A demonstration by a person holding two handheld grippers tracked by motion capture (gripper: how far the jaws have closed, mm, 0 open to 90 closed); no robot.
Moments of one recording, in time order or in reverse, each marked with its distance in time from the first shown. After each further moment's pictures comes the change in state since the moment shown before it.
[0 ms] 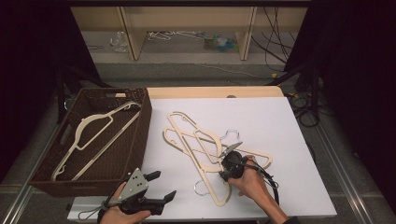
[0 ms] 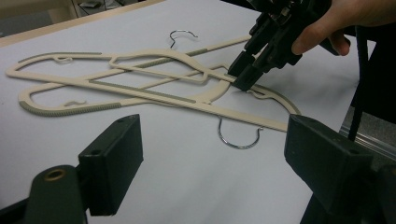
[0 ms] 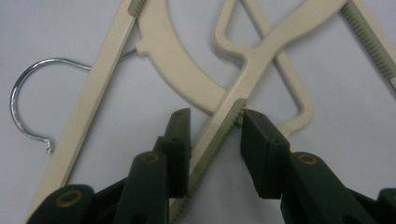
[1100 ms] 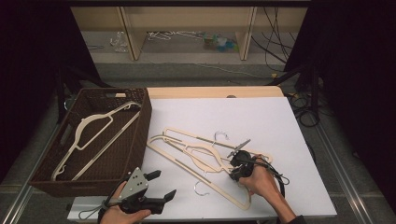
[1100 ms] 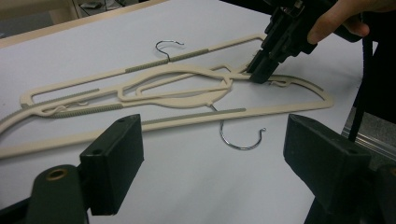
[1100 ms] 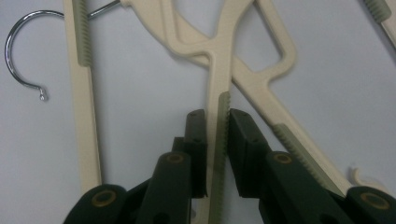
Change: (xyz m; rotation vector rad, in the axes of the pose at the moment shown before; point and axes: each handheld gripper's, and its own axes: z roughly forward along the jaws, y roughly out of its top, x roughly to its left) left arm 0.002 0.000 0.002 0.000 0.001 0.001; right arm -0.021 -0.014 -0.012 0.081 0.055 0.017
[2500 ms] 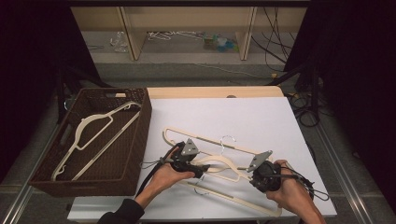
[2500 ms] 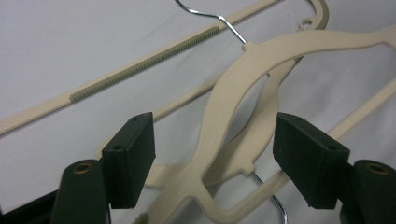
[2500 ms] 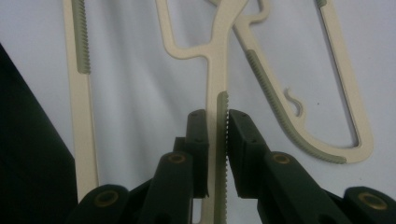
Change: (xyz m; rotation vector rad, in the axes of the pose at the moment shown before) left arm 0.024 0.040 0.159 0.260 -0.064 0.106; right arm 0.011 -0.046 -0.069 -0.001 -0.101 -0.253
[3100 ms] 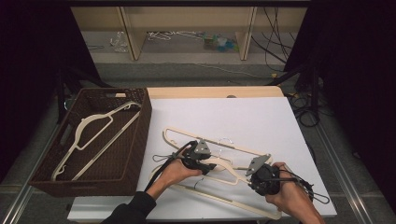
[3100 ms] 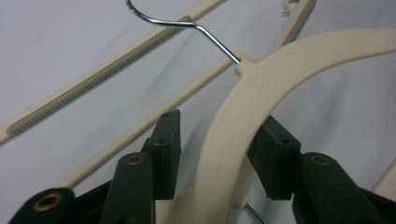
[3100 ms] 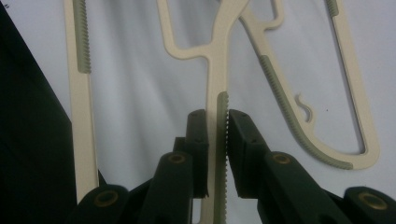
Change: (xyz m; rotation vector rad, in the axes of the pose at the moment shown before) left arm -0.001 0.015 0.025 0.121 -0.117 0.142; right arm 0.009 0.001 -0.003 -0.004 0.005 -0.037
